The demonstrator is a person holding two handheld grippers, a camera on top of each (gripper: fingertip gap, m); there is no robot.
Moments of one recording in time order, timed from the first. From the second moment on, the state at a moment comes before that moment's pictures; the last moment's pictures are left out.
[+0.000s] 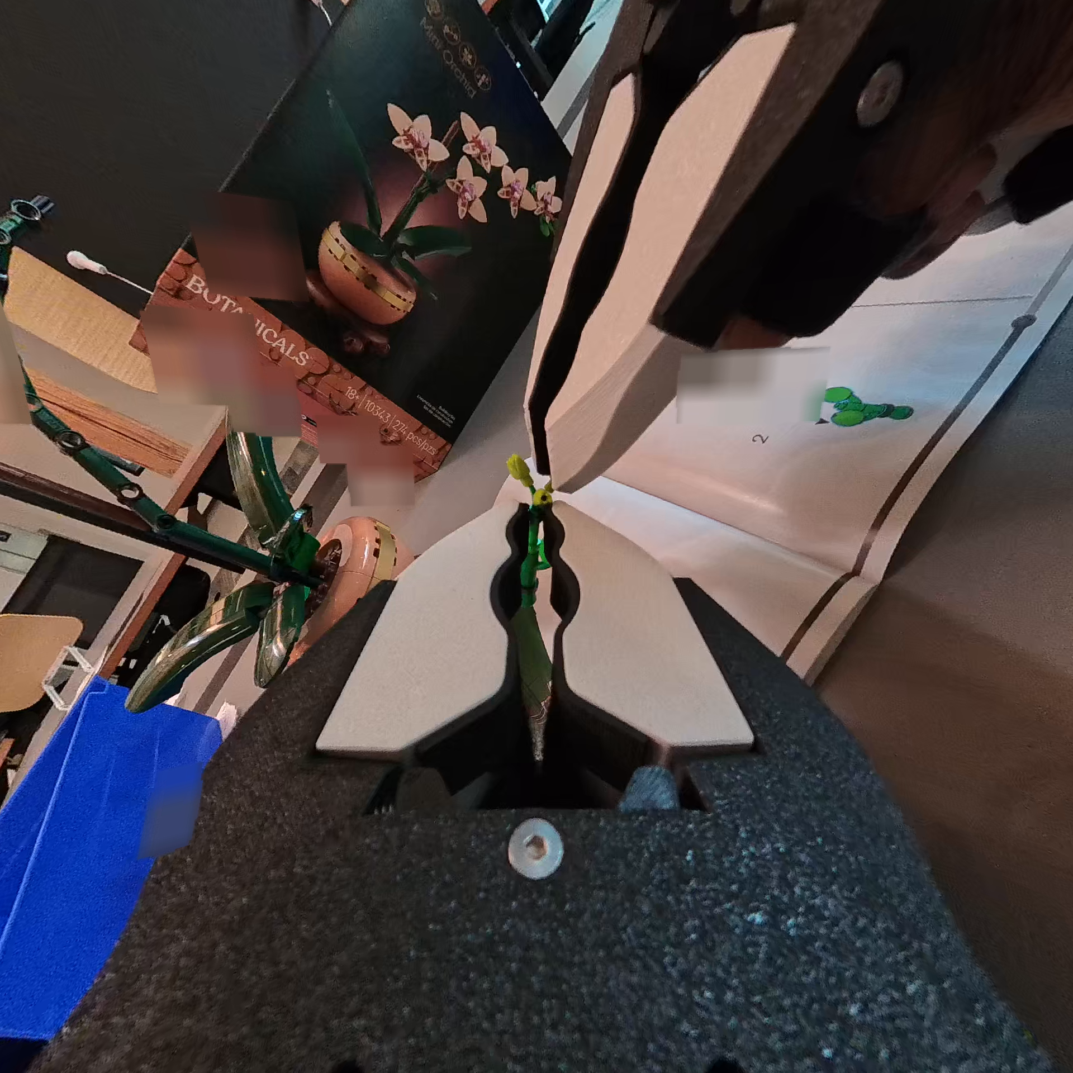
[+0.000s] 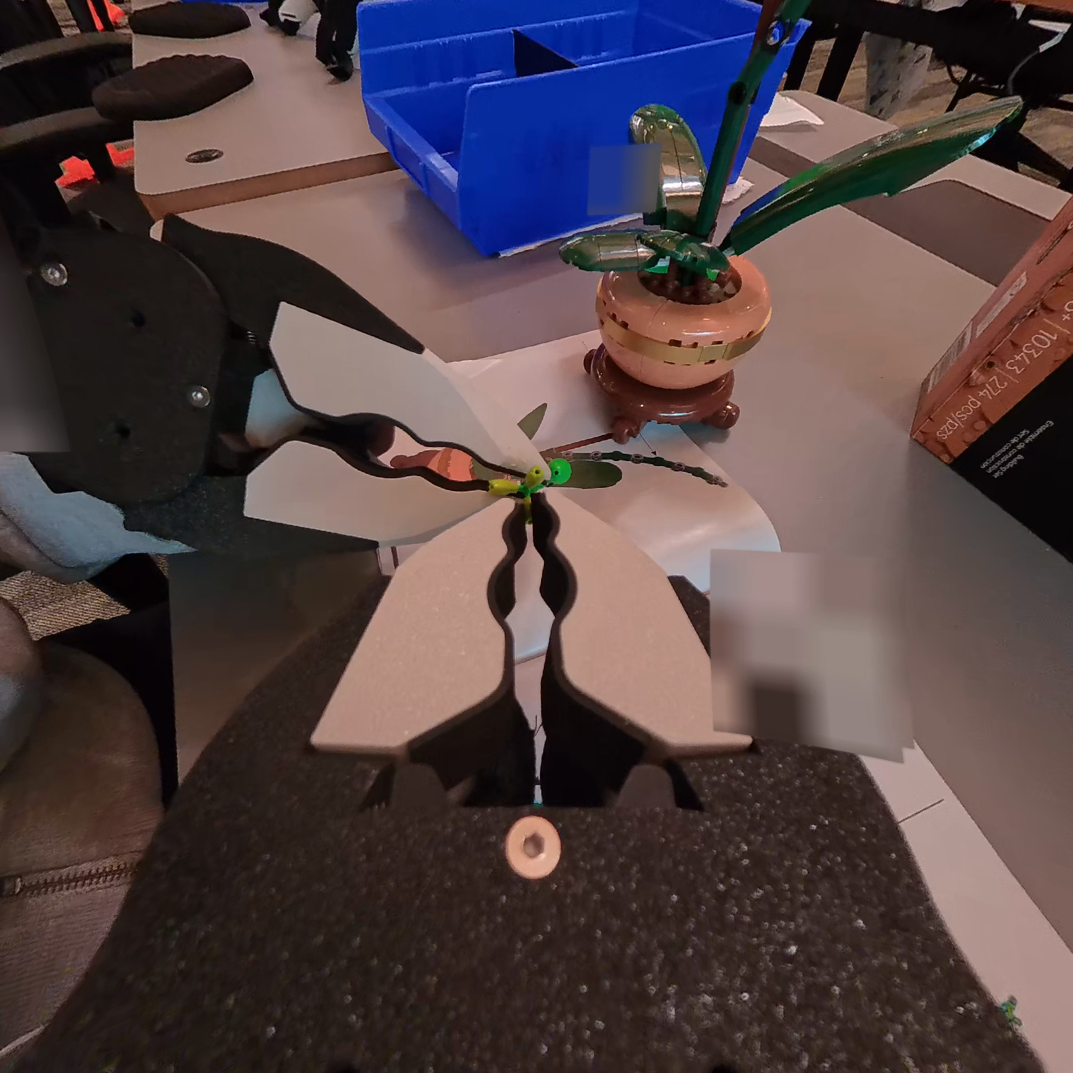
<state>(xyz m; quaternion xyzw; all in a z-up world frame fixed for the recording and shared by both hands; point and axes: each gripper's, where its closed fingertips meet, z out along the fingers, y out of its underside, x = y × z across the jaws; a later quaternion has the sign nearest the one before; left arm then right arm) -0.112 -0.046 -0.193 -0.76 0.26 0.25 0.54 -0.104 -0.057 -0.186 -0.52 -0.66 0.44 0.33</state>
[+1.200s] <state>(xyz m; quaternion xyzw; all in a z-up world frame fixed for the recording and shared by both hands) -0.110 -0.047 -0.195 -0.77 0.24 0.21 0.56 -0.102 -0.053 -0.193 -0.49 -0.64 0.47 0.35</state>
